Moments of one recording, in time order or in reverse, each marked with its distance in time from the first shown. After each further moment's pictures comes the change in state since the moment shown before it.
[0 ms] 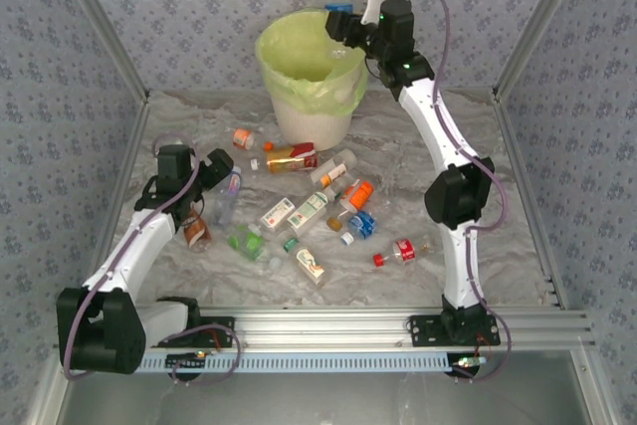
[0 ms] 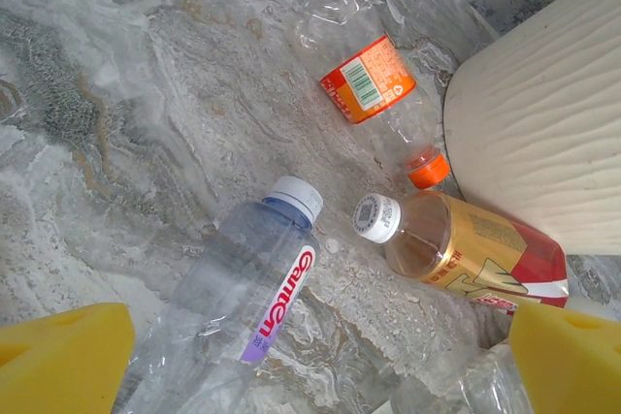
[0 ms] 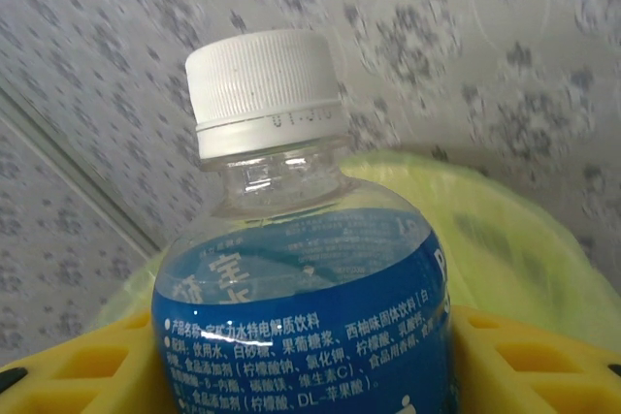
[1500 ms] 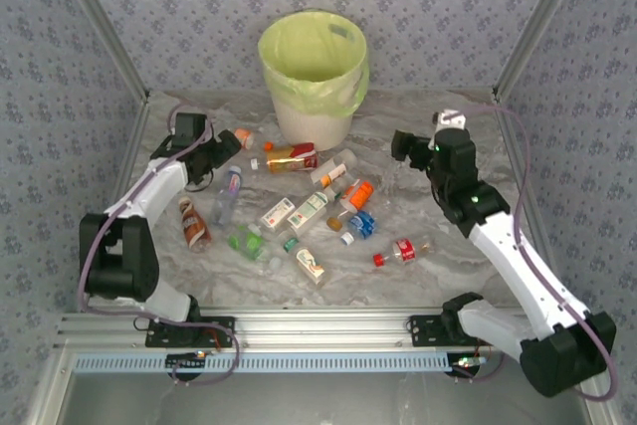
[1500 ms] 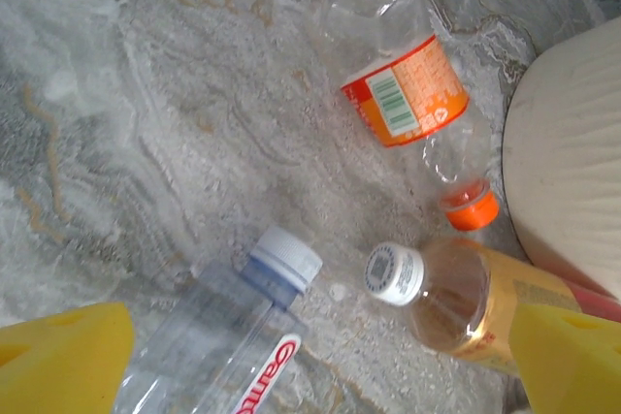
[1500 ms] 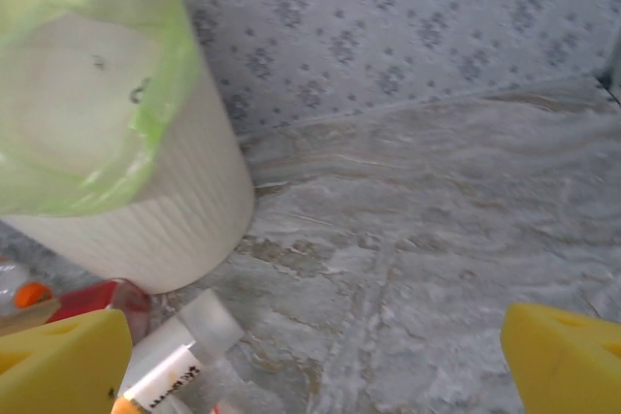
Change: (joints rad) left arm -0.016 0.411 0.367 -0.174 -0.026 -0.026; right arm 0.013 -1.211 -1.460 0.024 0.541 -0.023
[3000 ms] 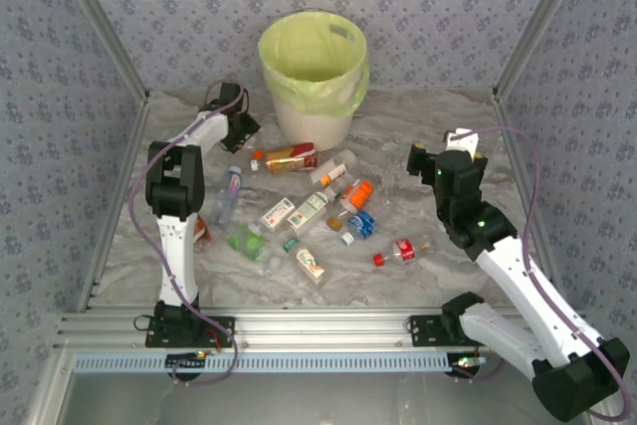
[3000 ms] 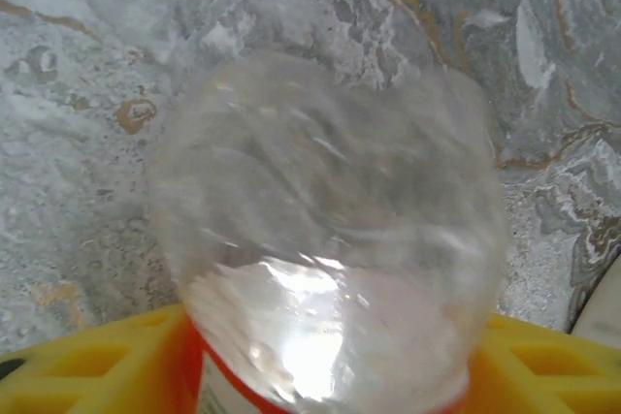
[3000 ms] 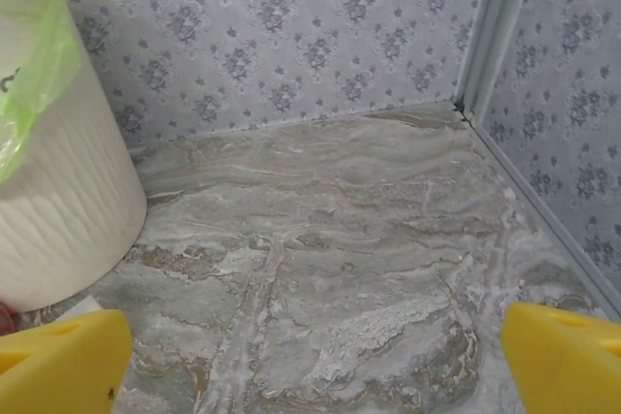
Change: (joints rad) left arm -0.053 0.733 0.703 -0.128 -0.048 -0.151; right arm 0.071 -0.126 -0.082 -0.052 0.280 -0.058
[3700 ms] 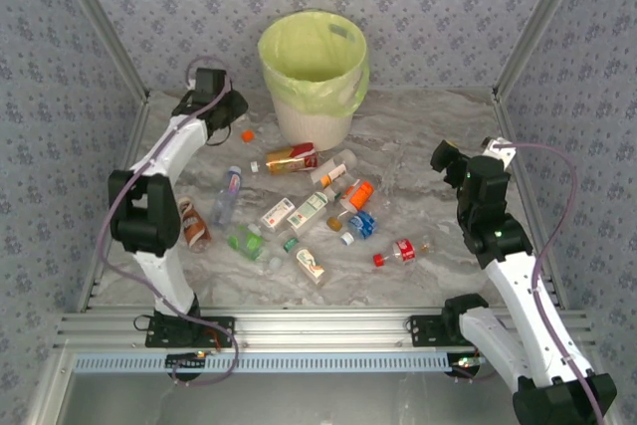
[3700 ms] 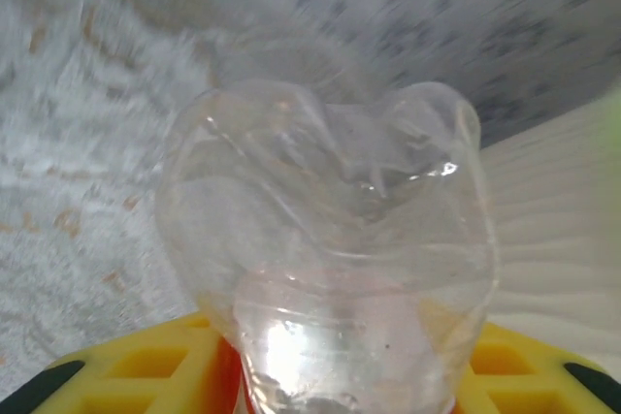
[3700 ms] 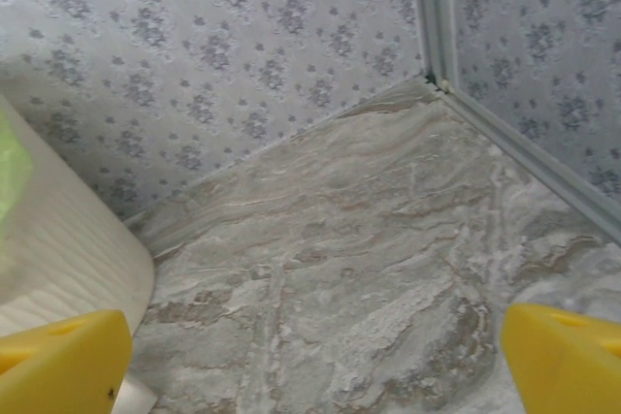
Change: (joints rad) left arm -0.017 -0.468 -0.249 0.181 -0.023 0.169; right arm -0.223 -0.101 -0.063 0.023 -0.194 0.193
